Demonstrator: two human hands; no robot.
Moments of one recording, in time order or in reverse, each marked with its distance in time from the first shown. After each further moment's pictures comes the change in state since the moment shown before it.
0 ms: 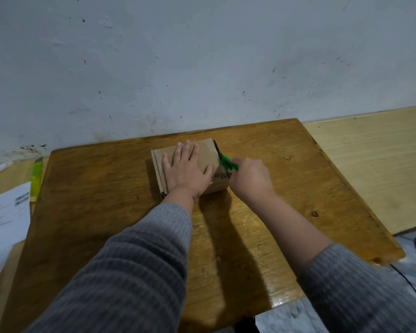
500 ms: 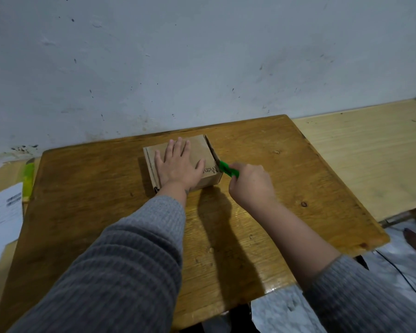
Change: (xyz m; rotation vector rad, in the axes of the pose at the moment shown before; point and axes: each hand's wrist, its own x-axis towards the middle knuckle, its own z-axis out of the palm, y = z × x) left_hand -0.003 0.000 -0.001 0.001 0.001 0.008; right_hand -0.035 0.016 -0.006 -0.004 0.039 0.017
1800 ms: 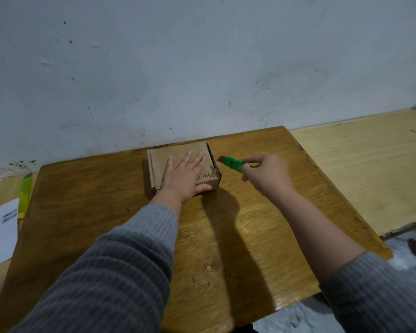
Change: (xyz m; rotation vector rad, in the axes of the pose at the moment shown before) left_hand 0.023 0.001 -0.003 0.160 -0.196 0.381; right_hand 0.042 0.025 -0.035 0.403 0.029 0.169
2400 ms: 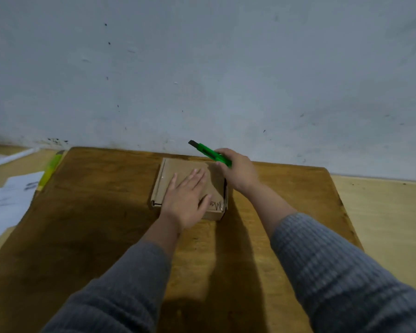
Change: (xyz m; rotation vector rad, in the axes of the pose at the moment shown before) left_hand 0.005 0.013 0.010 -0.127 0.245 -0.290; right_hand 0.137 -0.036 0.071 -0.098 -0.315 -0.553
